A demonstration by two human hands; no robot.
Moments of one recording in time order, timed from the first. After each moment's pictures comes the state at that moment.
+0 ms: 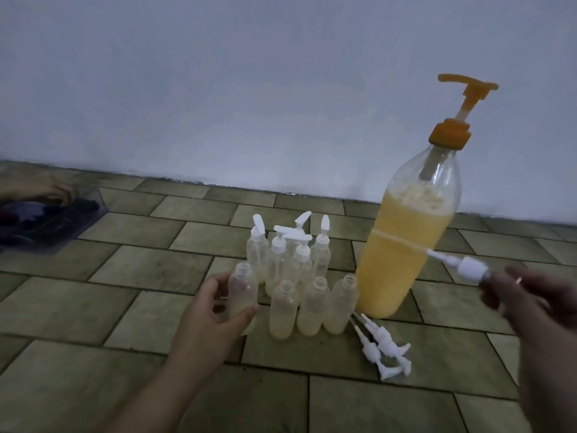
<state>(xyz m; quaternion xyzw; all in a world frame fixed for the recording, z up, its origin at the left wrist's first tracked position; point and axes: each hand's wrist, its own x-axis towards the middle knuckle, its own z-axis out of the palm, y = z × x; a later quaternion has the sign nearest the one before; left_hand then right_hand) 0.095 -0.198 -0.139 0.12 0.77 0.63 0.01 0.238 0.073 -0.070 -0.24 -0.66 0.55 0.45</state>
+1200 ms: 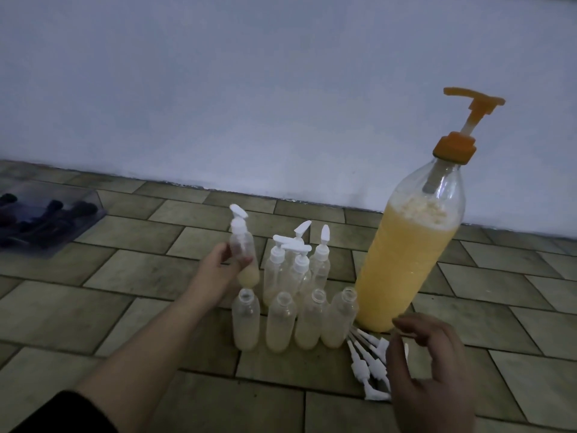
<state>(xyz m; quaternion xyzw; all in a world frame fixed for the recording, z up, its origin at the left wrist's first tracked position) -0.018 -0.175 -0.156 0.09 0.79 0.60 0.07 0.200 0.010 -0.116 -0.06 -0.83 0.22 0.51</state>
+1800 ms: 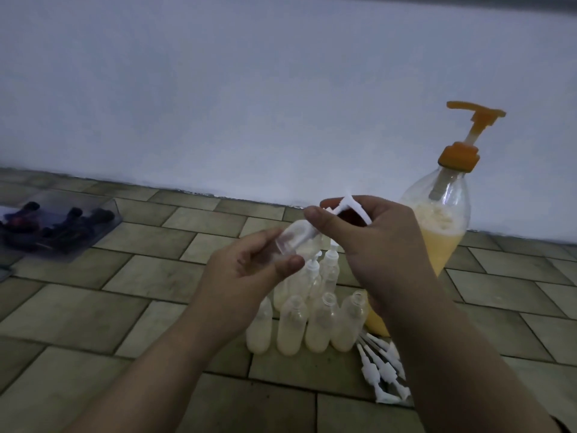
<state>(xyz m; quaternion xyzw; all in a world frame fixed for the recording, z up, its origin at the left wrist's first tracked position) 0.097 -0.180 -0.040 0.26 0.69 0.68 0.02 0.135 -0.033 0.005 -0.10 -0.73 0.63 0.26</state>
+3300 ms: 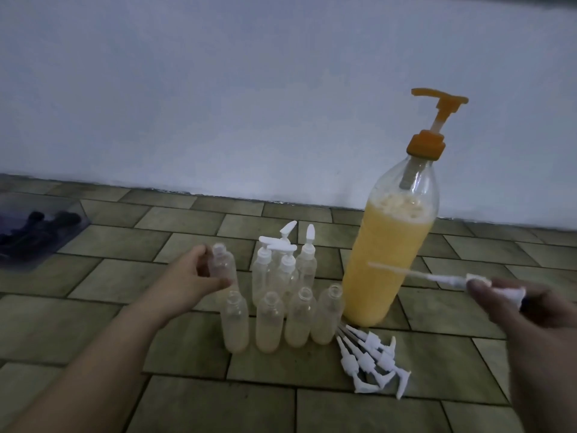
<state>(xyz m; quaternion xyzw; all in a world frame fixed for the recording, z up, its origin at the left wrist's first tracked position) 0.015 -0.203 -0.108 0.14 0.84 0.51 0.13 0.242 0.092 -0.073 -0.26 -0.66 0.55 0.44</state>
